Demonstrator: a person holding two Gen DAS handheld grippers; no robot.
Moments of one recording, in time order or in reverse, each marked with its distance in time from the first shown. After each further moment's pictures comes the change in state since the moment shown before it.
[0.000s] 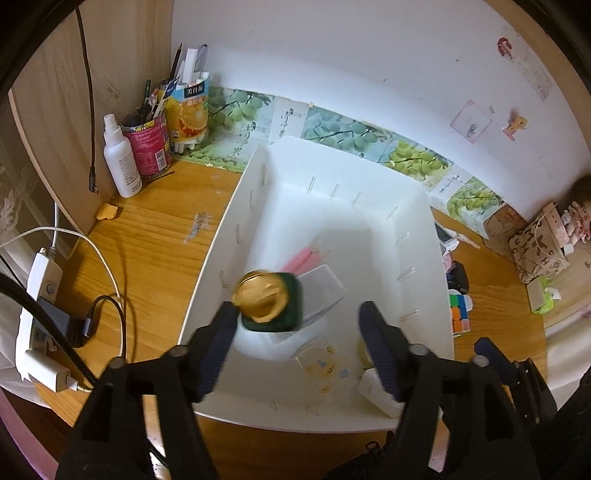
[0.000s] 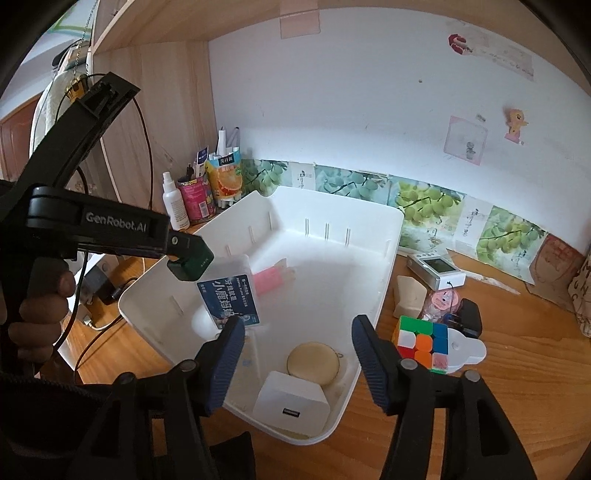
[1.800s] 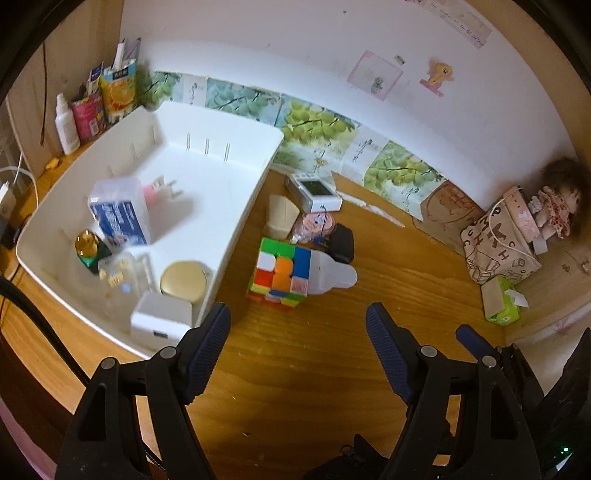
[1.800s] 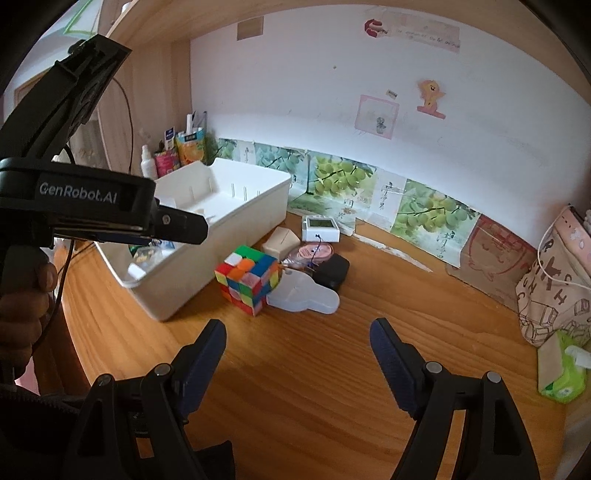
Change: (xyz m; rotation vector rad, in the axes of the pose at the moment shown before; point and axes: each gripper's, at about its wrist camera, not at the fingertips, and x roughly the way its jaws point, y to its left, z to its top) left arm 0.012 -0.205 -0.063 -0.161 -0.026 -0.026; right arm -0.080 -0.180 -0.047 -0.126 0.063 0.006
